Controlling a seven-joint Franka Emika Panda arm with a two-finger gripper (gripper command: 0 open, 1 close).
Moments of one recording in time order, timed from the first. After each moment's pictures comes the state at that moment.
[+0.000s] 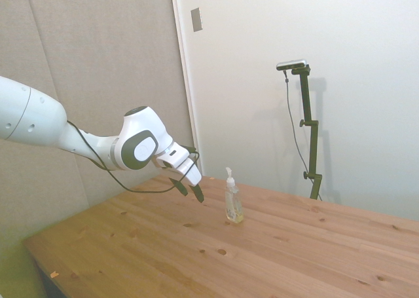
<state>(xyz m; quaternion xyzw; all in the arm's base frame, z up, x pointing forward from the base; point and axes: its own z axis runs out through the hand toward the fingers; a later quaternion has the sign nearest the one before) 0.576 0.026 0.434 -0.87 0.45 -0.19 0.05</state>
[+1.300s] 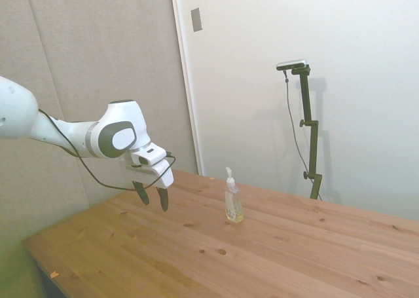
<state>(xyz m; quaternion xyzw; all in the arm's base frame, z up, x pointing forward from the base) 0.502 0.055 0.456 -0.92 0.39 -0.06 0.03</state>
